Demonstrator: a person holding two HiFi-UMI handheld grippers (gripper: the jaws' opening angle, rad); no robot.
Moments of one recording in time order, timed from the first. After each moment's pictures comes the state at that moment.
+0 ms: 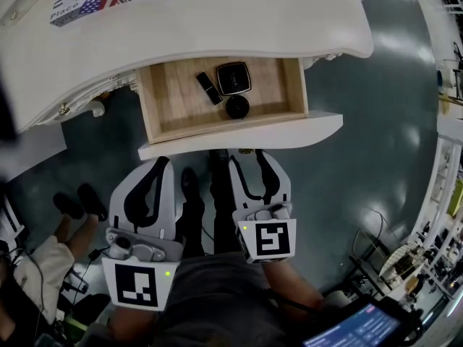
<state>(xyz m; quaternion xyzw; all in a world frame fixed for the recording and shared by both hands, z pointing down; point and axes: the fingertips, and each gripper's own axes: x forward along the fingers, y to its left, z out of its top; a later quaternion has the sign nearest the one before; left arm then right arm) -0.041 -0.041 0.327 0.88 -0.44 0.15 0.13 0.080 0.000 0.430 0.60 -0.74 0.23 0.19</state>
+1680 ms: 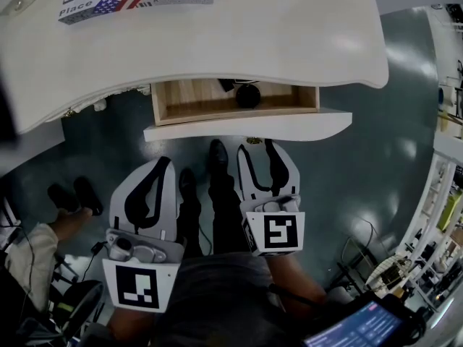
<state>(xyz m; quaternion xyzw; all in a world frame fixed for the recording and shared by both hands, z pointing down) -0.059 -0.077 0.330 0.86 -0.46 0.15 0.15 0.078 -0.059 0.429 0.59 -0.76 0.21 0.20</state>
